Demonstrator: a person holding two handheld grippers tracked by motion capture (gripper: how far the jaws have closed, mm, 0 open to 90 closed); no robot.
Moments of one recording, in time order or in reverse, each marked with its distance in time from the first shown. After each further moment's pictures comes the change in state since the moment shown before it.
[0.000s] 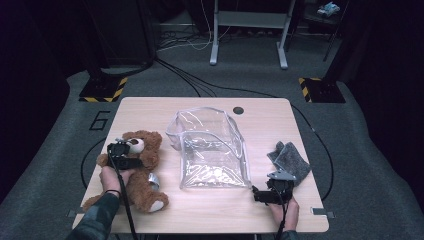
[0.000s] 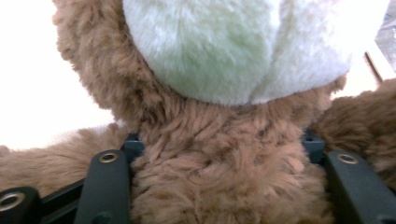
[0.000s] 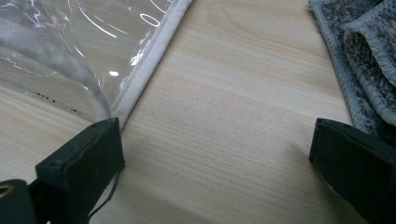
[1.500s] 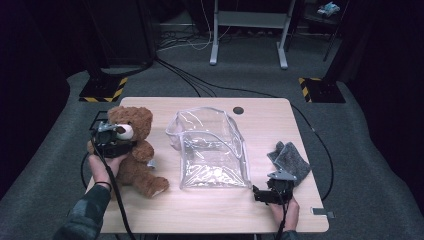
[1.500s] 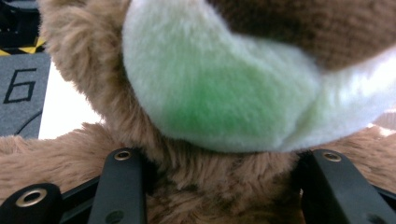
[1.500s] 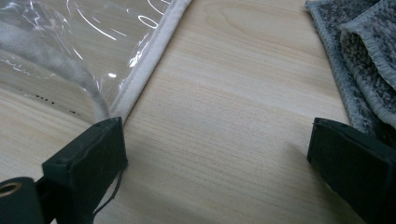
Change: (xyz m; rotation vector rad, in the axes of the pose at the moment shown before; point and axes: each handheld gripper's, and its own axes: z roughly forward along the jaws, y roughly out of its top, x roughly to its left) left arm 0.007 0.034 -0.062 -0.283 -0.043 0.010; right arm -0.001 0.000 0.000 -0.003 -0.002 0.000
